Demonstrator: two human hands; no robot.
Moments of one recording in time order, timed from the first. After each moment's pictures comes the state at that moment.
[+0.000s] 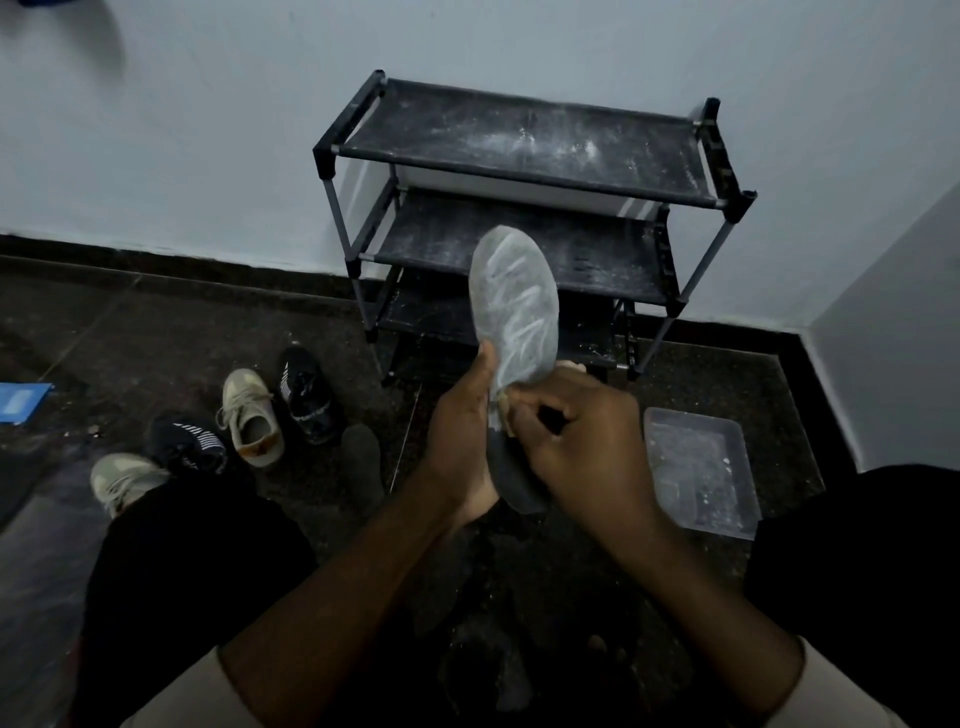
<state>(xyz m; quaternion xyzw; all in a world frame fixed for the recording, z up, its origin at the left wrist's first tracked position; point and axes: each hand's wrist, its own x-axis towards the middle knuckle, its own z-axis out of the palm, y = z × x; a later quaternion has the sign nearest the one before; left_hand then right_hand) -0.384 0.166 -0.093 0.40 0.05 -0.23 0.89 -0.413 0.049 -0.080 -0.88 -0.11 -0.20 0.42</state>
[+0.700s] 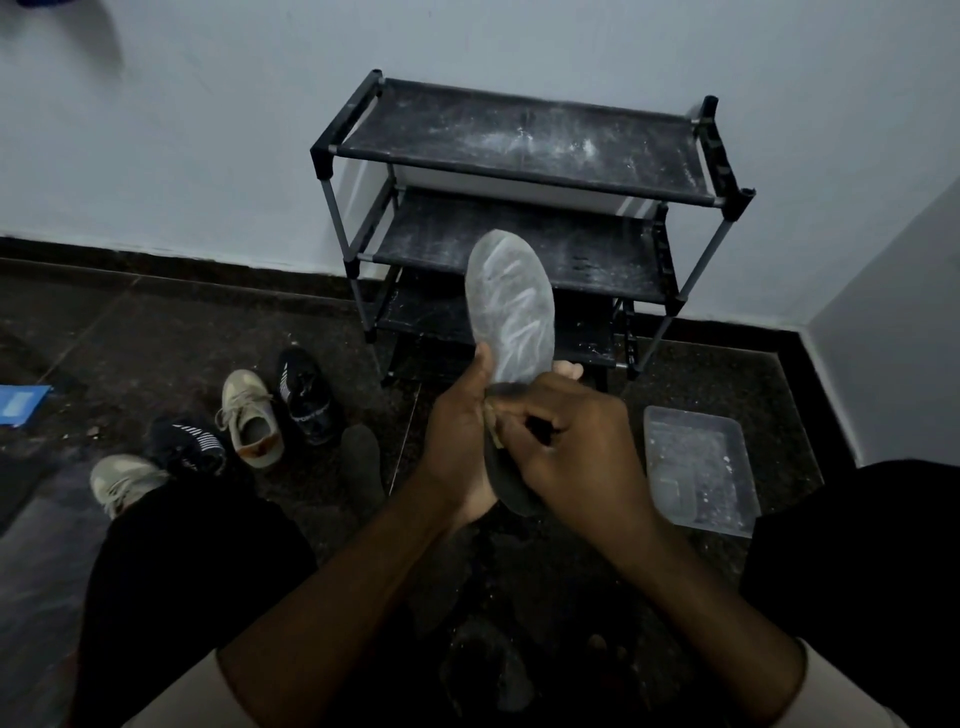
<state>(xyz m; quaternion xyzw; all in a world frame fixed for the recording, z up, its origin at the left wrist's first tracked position) -0.383 0.165 -0.096 0.38 0.03 -0.25 0.89 -0.416 0.052 -0.079 -0.88 -0.14 -0.18 0.42</state>
